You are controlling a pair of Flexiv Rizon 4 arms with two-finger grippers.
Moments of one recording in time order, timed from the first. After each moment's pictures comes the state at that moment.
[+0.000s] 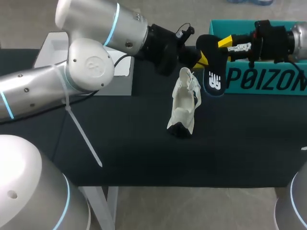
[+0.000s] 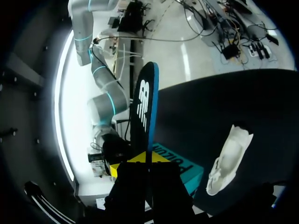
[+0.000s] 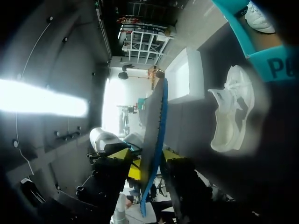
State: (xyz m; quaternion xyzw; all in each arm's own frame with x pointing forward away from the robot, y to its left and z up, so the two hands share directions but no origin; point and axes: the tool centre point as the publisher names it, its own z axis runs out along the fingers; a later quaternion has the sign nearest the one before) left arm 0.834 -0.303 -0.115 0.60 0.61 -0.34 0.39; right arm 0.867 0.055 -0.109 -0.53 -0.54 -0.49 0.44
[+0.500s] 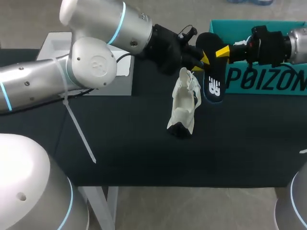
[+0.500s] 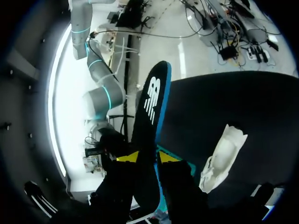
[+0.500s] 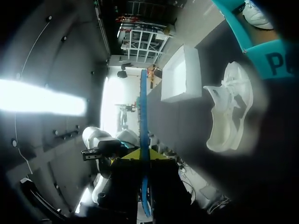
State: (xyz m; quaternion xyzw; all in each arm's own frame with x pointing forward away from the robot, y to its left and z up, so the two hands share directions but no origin) left arm 0.842 -0.303 -0.126 0.60 0.64 -0.31 0.37; right arm 0.865 0.058 -0.127 -0.53 -0.55 -0.48 0.44
